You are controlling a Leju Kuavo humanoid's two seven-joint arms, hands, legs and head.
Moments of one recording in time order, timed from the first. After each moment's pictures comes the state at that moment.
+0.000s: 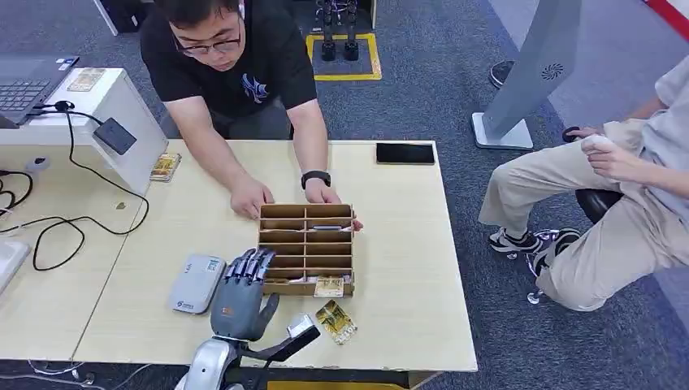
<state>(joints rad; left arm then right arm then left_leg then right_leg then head) 0.01 -0.07 -0.48 -1.30 -1.42 0.60 0.06 -0.14 0.27 -1.49 -0.45 0.88 -0.67 -0.65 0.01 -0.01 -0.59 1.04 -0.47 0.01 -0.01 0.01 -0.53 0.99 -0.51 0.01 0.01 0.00</state>
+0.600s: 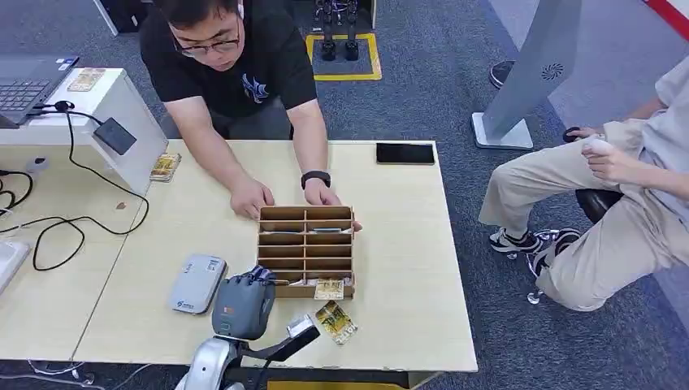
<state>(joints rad) 0.00 -0.07 -0.48 -1.28 -1.38 0.59 0.03 -0.14 0.26 -1.48 -0.45 0.89 -0.67 -0.65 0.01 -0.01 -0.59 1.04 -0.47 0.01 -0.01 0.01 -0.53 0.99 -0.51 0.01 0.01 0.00</state>
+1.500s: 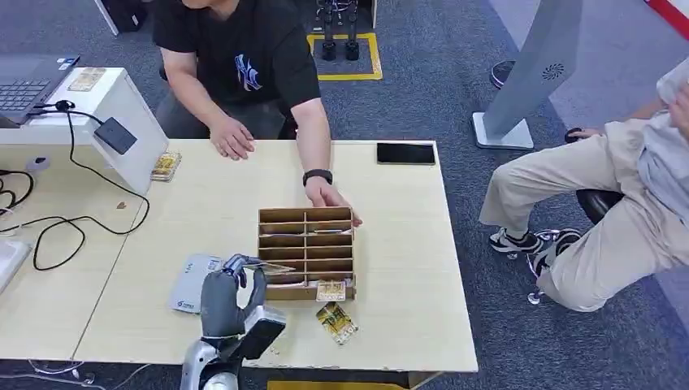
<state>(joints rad) 0.04 -0.11 -0.46 -1.43 -0.72 0.68 -0.35 -0.14 0.27 -1.49 -0.45 0.90 -0.67 -0.66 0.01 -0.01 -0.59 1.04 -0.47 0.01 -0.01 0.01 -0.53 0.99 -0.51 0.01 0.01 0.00</state>
